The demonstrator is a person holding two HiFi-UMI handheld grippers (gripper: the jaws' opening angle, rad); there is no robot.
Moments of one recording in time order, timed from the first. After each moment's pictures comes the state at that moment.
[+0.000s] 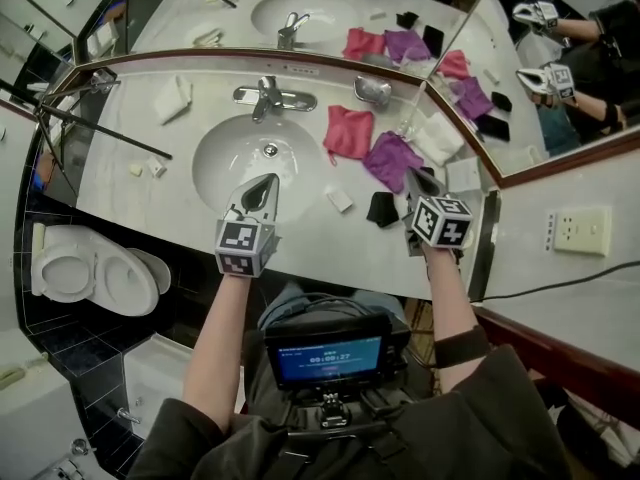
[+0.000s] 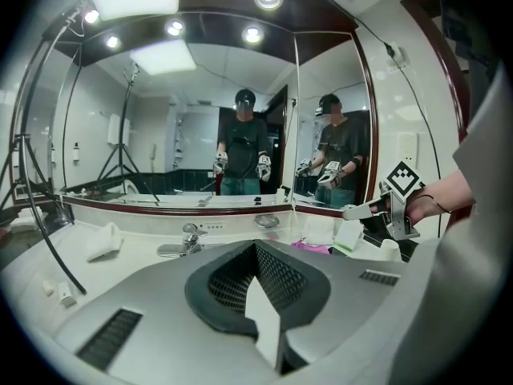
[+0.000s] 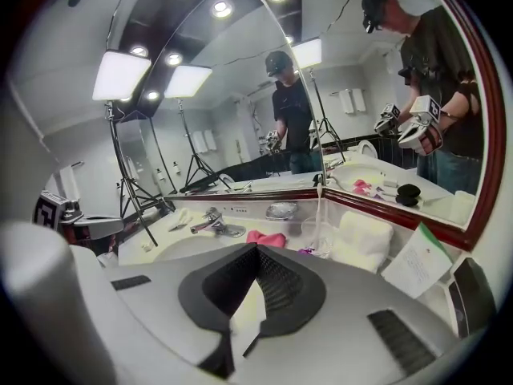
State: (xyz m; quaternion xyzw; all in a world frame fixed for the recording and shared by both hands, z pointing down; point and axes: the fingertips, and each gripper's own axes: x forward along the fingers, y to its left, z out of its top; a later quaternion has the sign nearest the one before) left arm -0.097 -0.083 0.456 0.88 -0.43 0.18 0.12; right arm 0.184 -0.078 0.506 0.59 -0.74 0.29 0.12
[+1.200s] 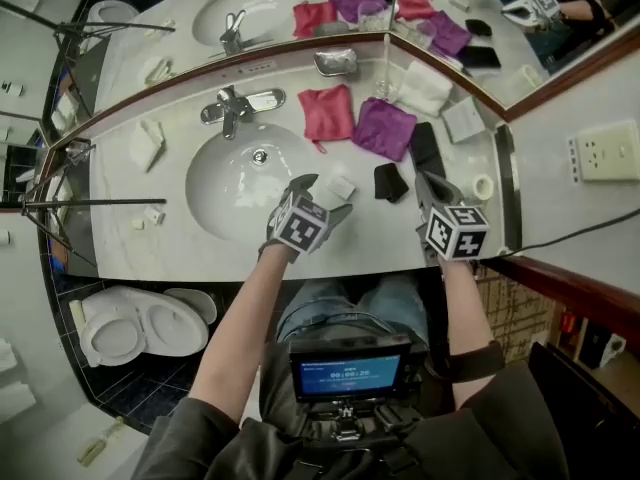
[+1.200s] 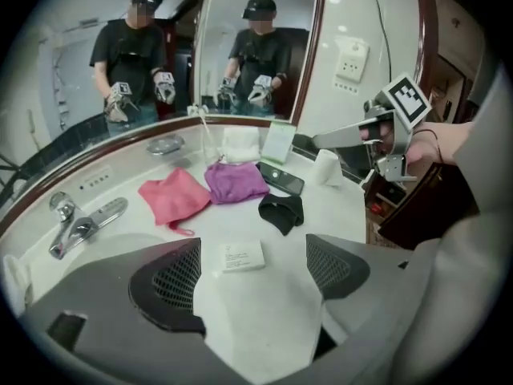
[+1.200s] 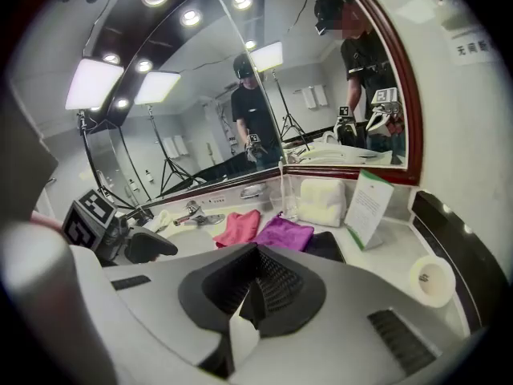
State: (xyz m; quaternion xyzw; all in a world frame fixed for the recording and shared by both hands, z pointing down) left arm 0.032 -0.030 0.600 0.88 -0.10 0.44 0.14; right arm 0.201 0.005 0.553 0.66 -0.66 0.34 0.08
